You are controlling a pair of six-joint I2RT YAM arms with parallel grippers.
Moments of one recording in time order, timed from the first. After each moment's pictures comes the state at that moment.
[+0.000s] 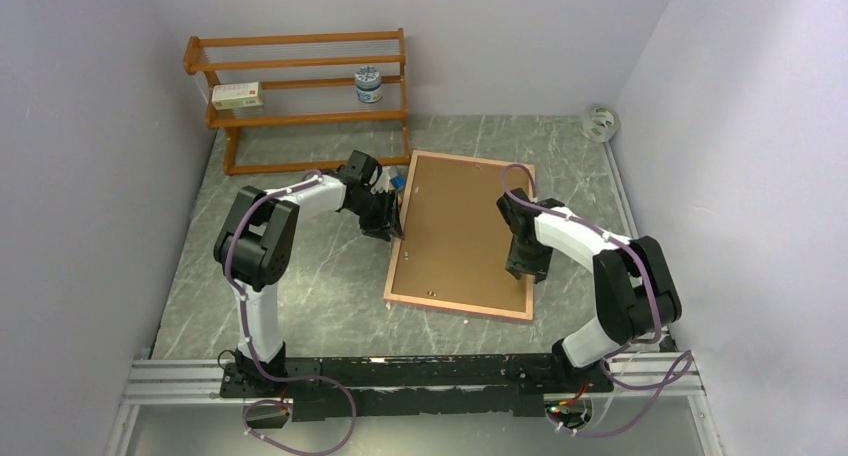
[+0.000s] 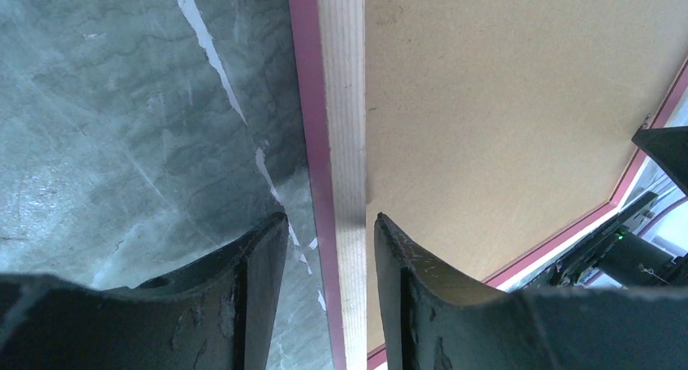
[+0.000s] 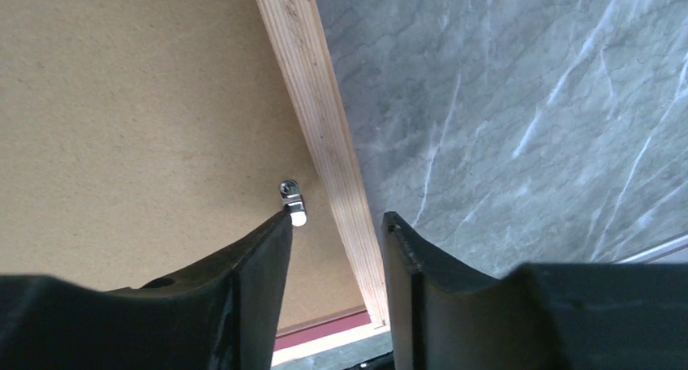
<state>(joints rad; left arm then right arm) -0.43 1.97 1.29 -0.45 0.44 -0.39 0.35 1.53 0.88 -0.86 0.31 0.71</state>
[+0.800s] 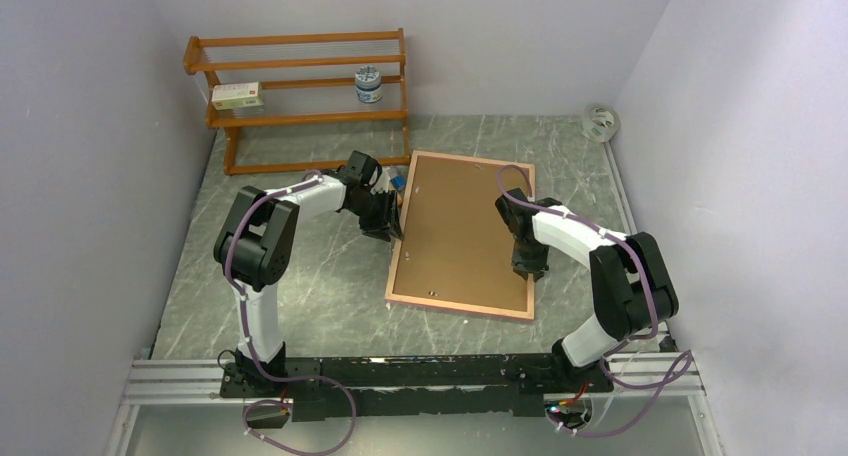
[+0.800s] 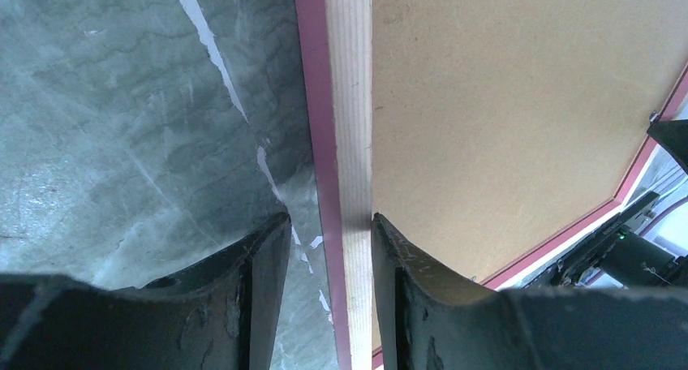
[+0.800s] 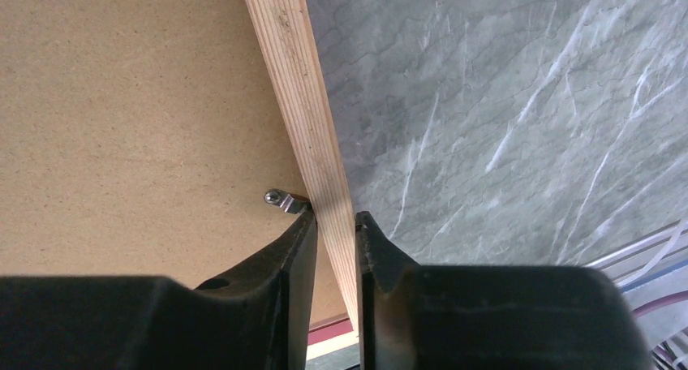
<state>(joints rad) -0.43 1.96 1.28 -0.45 0.44 -0.39 0.36 1.56 0.89 -0.85 0.36 0.65</state>
